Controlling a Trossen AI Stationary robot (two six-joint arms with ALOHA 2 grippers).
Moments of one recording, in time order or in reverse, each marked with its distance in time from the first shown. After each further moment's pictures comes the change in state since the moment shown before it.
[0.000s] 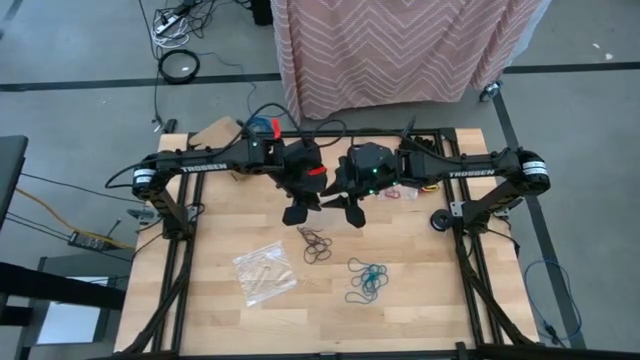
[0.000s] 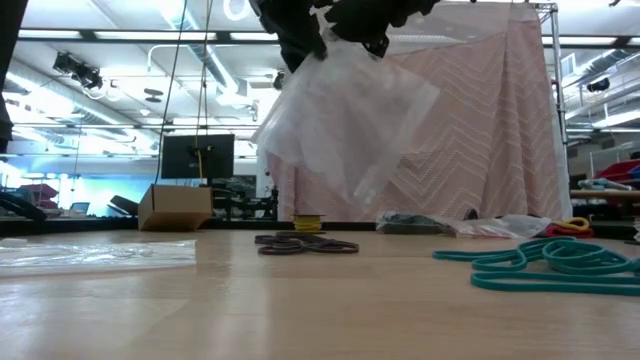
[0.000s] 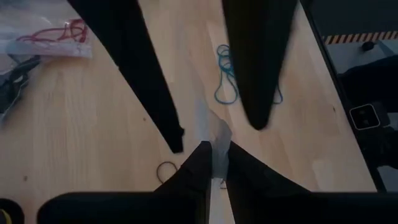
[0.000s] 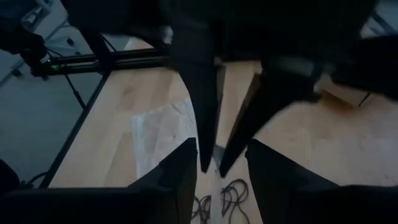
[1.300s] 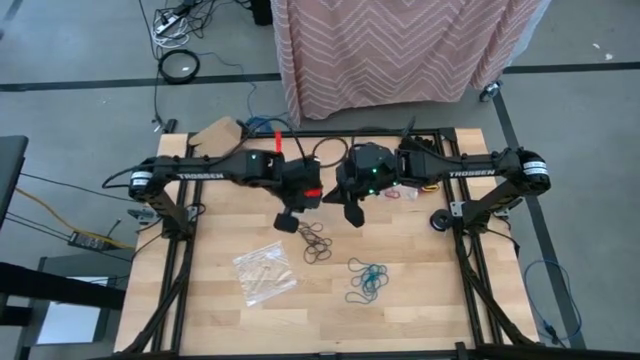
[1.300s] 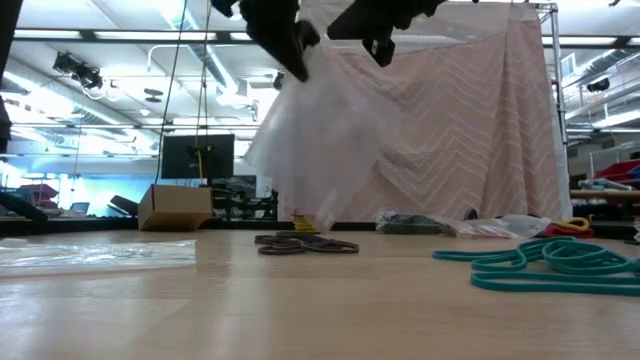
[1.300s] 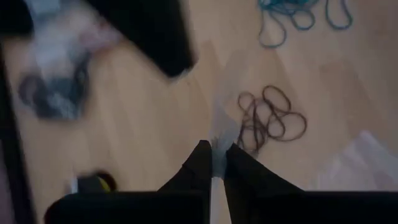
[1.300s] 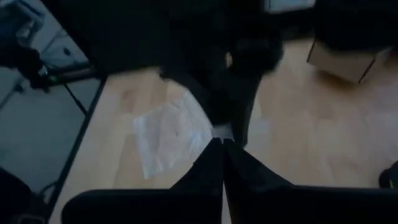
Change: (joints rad) left arm -0.103 -0.013 -0.015 -0.086 -0.337 0.238; right arm -0.001 -0.005 -0.001 -0.039 0.015 0.090
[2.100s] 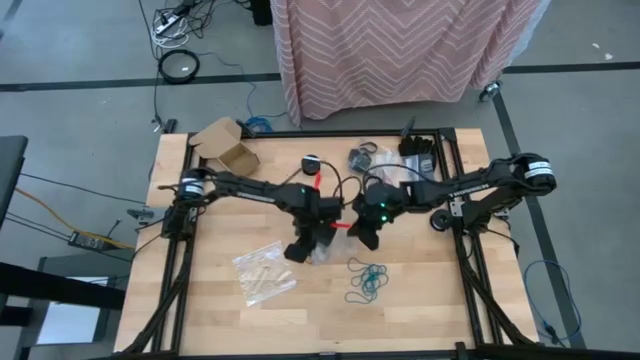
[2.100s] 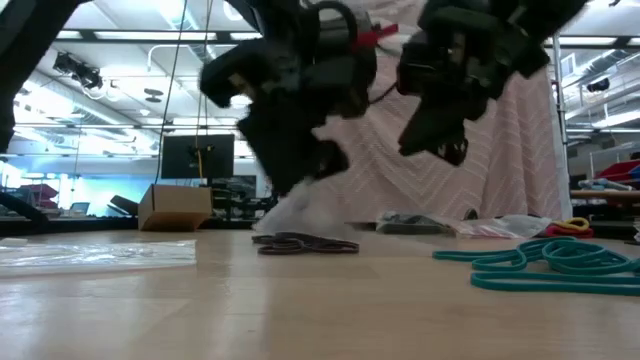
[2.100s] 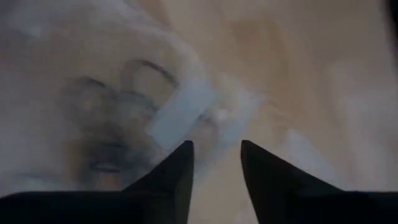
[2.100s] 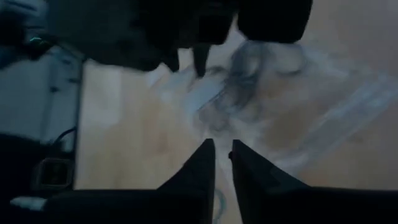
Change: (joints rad) left arm -0.040 0.371 -0.089 0.090 0.442 -0.020; right arm 0.071 -0.047 -0.524 0.319 -0.075 0.375
